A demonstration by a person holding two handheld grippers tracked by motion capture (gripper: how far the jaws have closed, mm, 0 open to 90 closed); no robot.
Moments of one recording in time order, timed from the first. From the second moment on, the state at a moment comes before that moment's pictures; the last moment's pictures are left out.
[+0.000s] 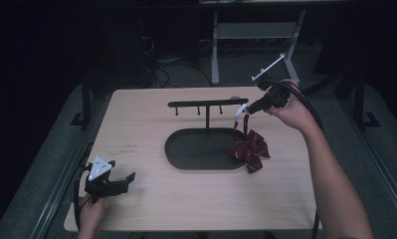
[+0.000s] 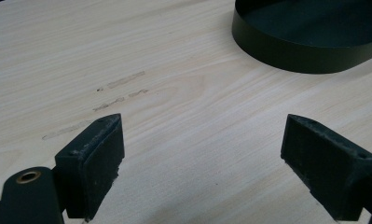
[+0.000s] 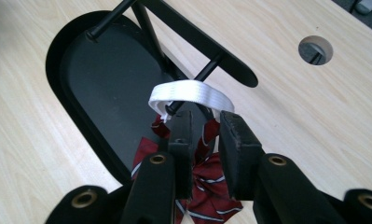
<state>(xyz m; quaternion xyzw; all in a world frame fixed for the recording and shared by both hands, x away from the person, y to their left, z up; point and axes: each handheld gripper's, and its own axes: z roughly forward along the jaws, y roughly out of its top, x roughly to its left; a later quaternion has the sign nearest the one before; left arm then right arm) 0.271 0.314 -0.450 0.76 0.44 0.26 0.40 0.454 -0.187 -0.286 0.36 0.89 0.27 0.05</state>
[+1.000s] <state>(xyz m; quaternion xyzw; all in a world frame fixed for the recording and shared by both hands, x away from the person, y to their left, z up) 0.270 0.314 -0.449 0.76 0.43 0.26 0.40 0.442 -0.208 -0.304 0.37 0.88 0.28 0.03</state>
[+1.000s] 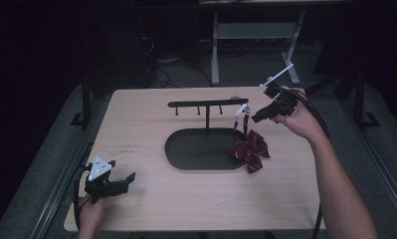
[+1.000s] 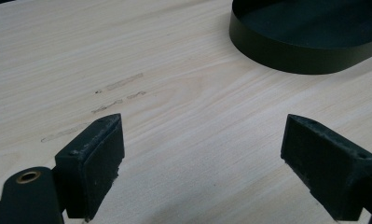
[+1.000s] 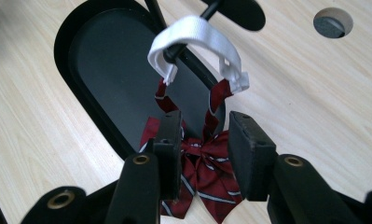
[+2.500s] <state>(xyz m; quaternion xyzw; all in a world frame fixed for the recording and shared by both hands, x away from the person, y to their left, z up) 0.268 0.312 -0.448 0.77 0.43 0.26 0.40 0.416 -0.232 -0.327 0.39 0.87 0.30 0.00</state>
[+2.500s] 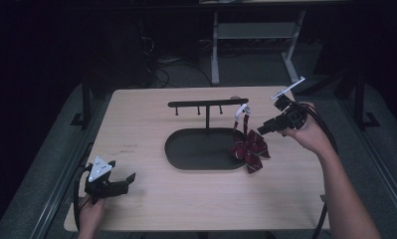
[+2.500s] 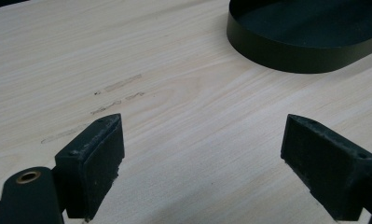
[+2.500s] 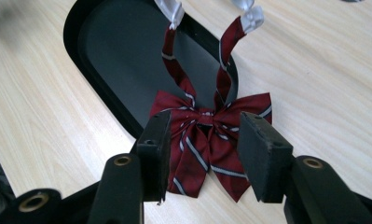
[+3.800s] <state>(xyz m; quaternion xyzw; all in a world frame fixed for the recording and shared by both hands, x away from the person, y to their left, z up) 0.267 0.313 -0.448 0.76 0.43 0.26 0.40 0.398 -0.246 -0.352 0.40 0.87 0.30 -0.02</state>
